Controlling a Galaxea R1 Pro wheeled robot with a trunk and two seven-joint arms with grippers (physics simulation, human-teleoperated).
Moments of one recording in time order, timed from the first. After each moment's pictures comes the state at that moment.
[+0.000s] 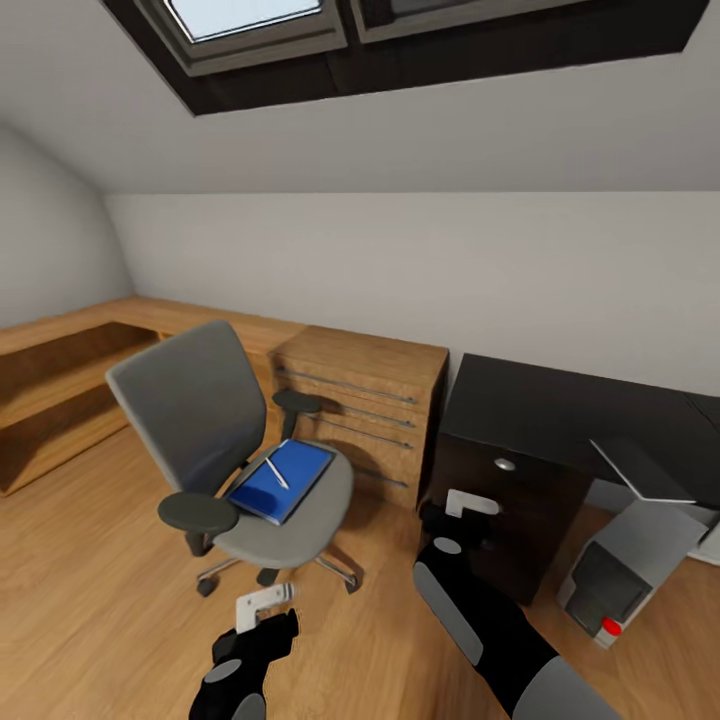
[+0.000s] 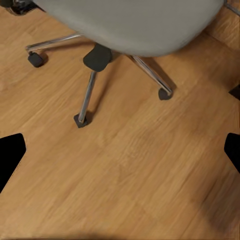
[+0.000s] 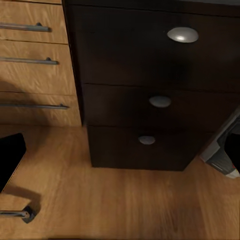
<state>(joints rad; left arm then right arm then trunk) -0.08 0.01 -0.44 -1.47 0.60 0.44 0.76 -0.54 0.03 0.54 -1.05 -0.53 0.22 -0.91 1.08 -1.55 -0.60</state>
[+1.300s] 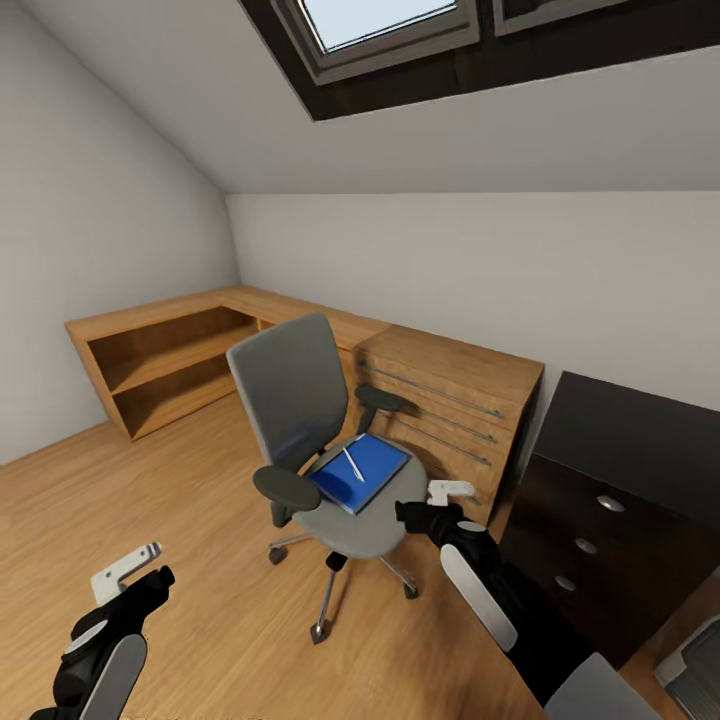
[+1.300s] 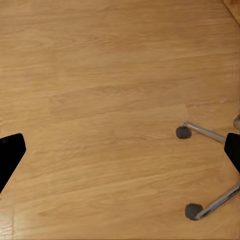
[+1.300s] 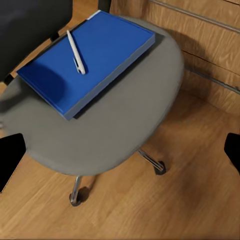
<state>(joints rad) -0.09 0.11 0.04 -1.59 0.61 0.44 0.76 -0.54 -0.06 0.51 -1.20 -0.62 0.50 -0.45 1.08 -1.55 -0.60</state>
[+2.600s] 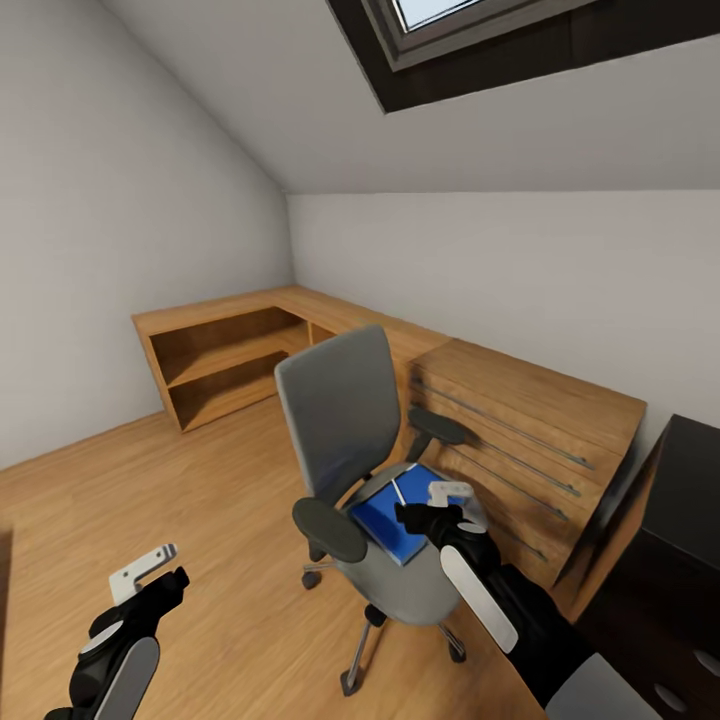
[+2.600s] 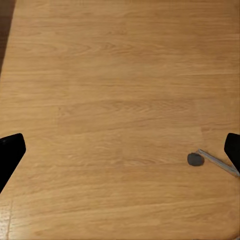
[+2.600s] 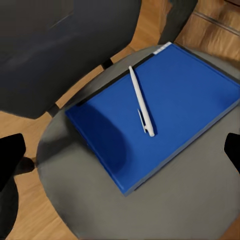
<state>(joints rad) -0.09 0.10 -0.02 -1.59 0.60 0.45 0.76 -0.54 -0.06 0.52 -1.20 -0.63 0.49 -0.45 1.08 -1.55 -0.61</state>
